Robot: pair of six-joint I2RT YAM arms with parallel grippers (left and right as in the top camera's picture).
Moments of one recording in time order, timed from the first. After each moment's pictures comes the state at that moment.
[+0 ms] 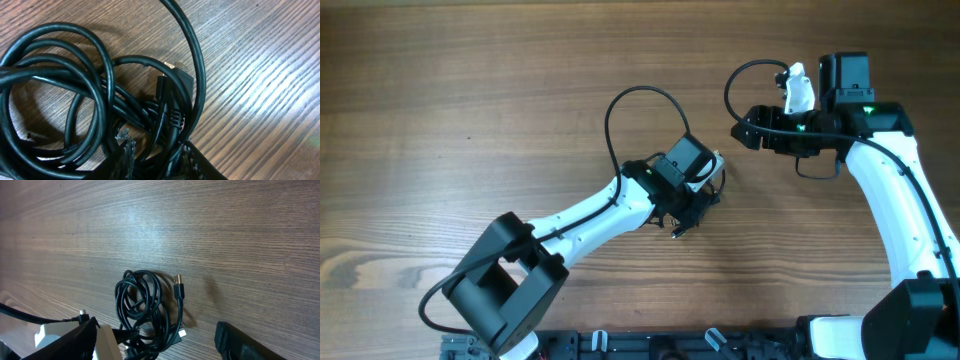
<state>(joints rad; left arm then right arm) -0.82 1.80 1.14 -0.47 0.17 -0.16 0.03 1.54 1.24 -0.87 -0.49 0.15</state>
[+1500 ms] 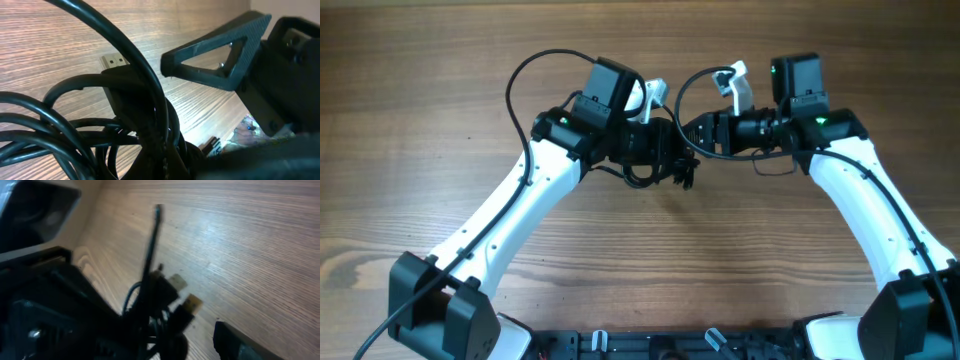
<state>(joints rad) -0.50 1.62 1.33 -0.67 0.58 -0.50 0.21 1.55 1.19 -0.58 -0.81 0.12</state>
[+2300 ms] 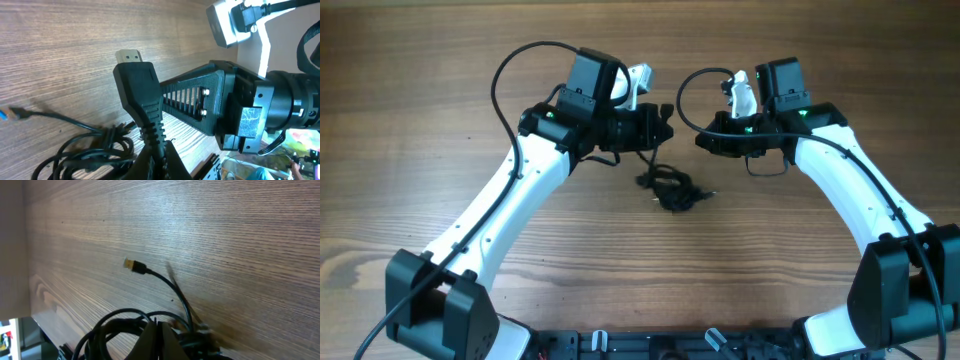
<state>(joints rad) -0.43 1.62 1.32 -0.59 0.60 -0.50 0.22 1.67 1.19 -0.63 -0.59 0.32</state>
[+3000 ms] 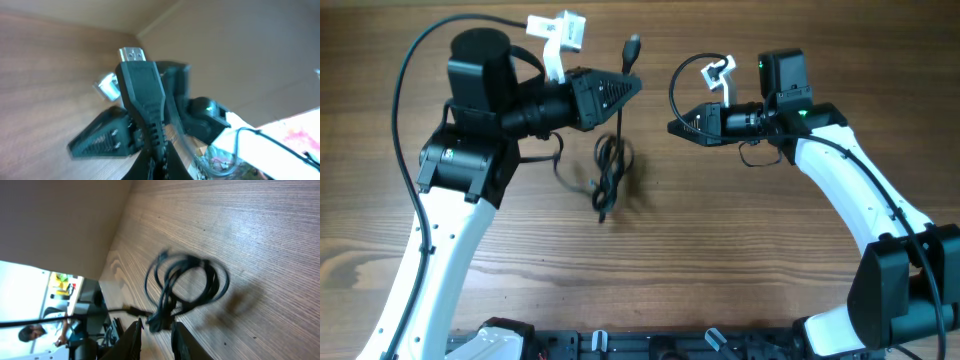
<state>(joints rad) -0.23 1.32 1.33 -0.41 0.87 -0.59 0.22 1.67 1.19 -0.43 -1.01 0.26</state>
